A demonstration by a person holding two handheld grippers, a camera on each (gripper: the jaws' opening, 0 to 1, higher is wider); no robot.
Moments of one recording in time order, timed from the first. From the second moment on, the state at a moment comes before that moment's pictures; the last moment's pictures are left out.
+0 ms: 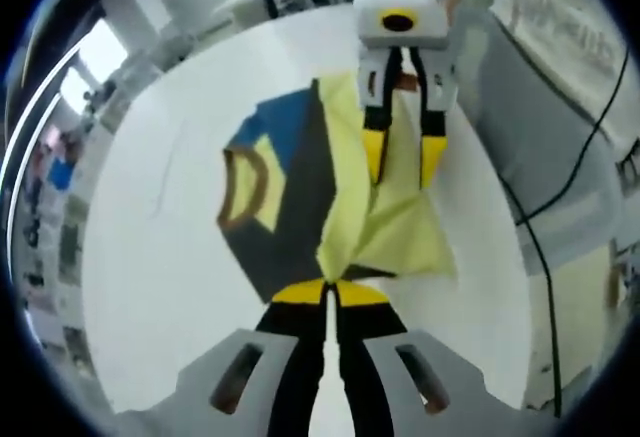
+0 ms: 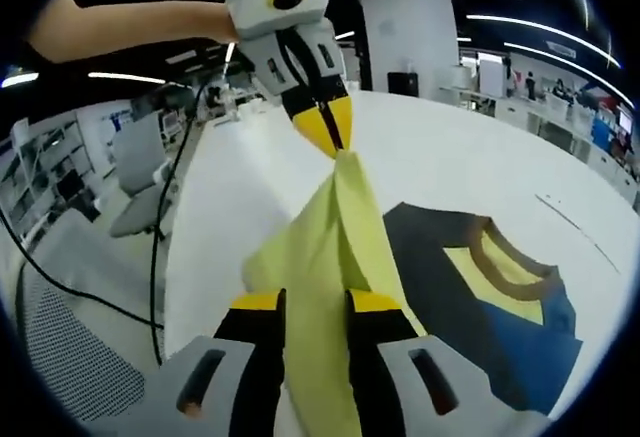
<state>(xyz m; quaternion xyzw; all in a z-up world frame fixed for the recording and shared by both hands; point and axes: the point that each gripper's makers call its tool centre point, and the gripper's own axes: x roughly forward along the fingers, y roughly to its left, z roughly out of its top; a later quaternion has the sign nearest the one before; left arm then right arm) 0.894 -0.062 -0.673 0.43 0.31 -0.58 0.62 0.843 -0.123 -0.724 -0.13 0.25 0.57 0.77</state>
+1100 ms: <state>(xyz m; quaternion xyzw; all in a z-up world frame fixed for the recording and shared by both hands) 0.896 -0.059 -0.674 0.44 0.32 -0.60 0.59 0.835 -0.135 -0.778 -0.20 0.30 0.55 0.75</state>
